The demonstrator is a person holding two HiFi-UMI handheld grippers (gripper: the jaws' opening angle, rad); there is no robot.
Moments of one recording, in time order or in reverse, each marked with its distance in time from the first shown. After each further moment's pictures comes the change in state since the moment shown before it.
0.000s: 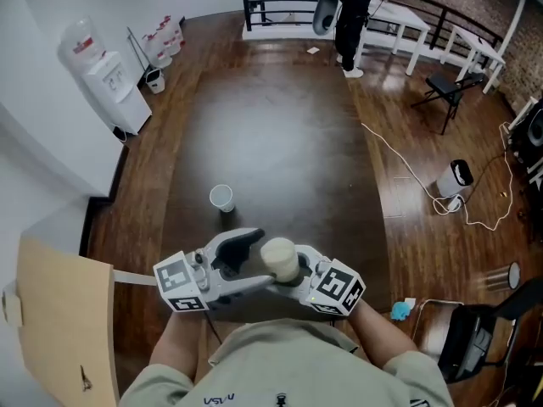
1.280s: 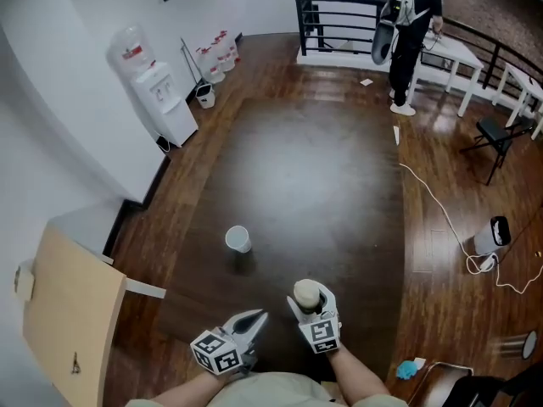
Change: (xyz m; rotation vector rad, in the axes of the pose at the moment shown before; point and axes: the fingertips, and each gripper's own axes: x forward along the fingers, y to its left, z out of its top) left arm -0.058 0.066 -0.185 -0.307 0.111 0.794; right arm 0.016 -0.141 -0.153 -0.027 -0.037 -0.515
